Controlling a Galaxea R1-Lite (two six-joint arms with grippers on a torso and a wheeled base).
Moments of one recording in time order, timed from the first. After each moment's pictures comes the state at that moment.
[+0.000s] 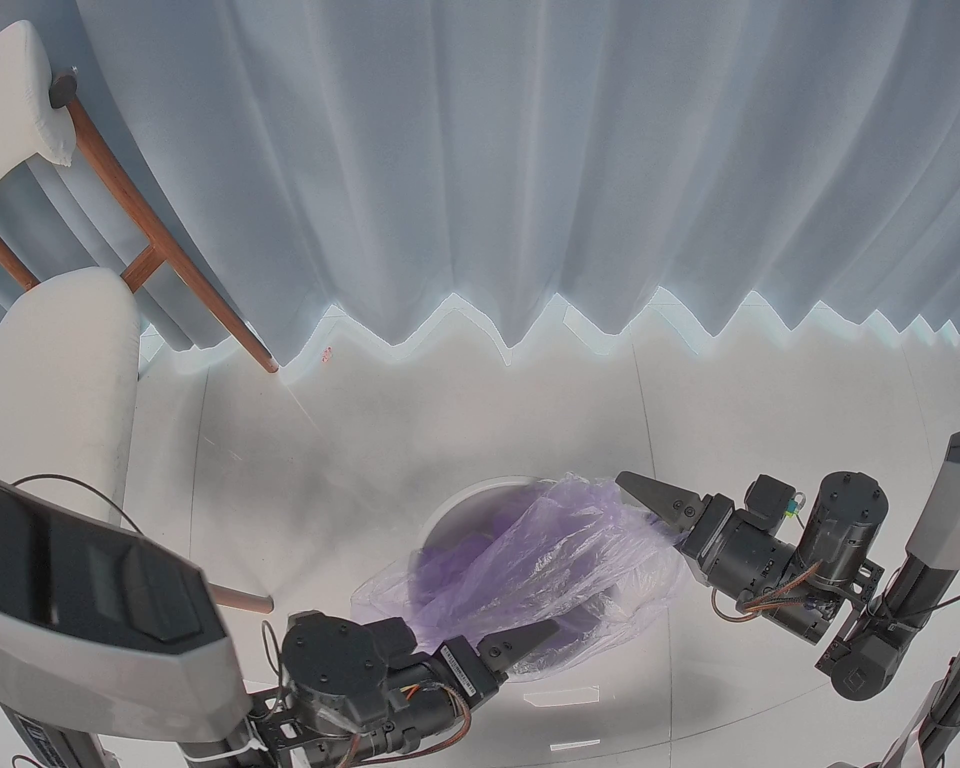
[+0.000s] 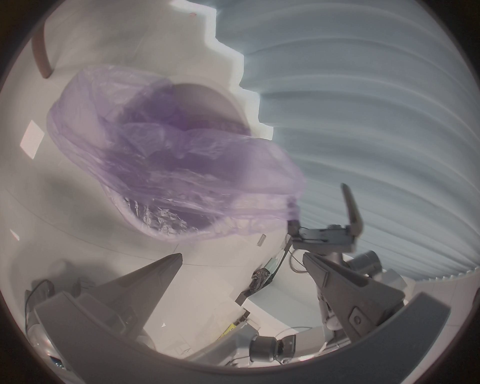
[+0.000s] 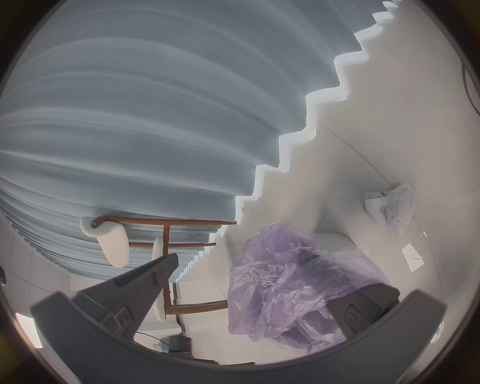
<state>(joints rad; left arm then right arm) -0.91 2.09 -0.26 -1.54 -0.04 -1.32 0.57 1.93 -0.27 -1.55 0.12 0.95</state>
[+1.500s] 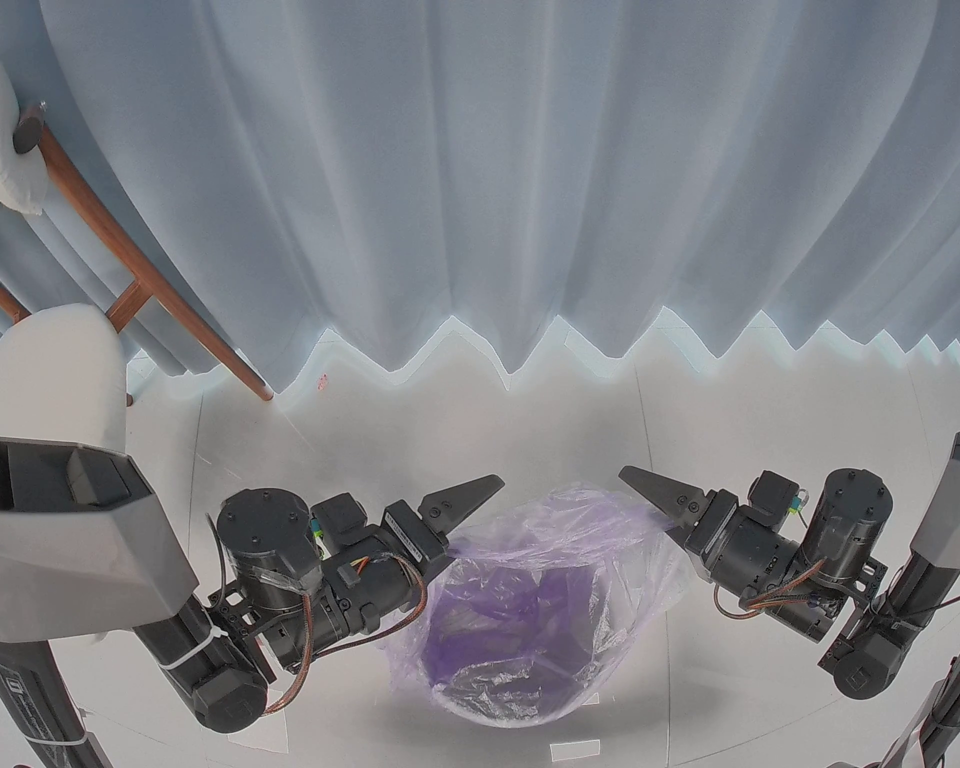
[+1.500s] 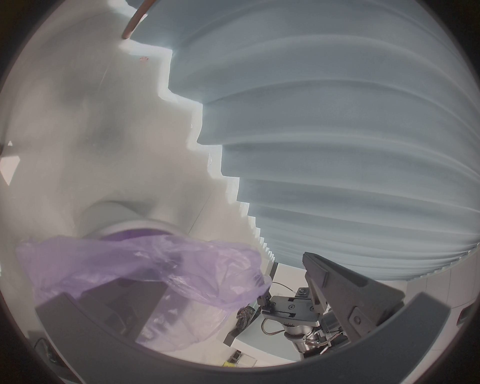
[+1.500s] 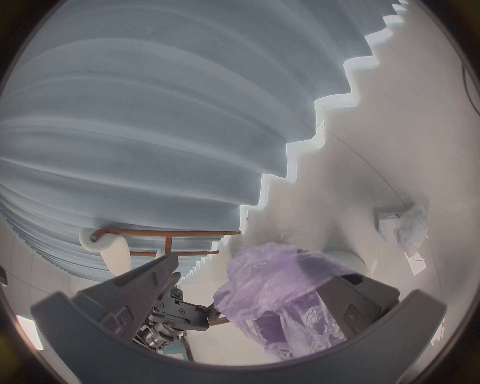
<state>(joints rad) -0.65 2.05 -0.44 -1.54 -0.16 -1.21 0.56 1.91 -0.27 -1.55 0.12 0.95</state>
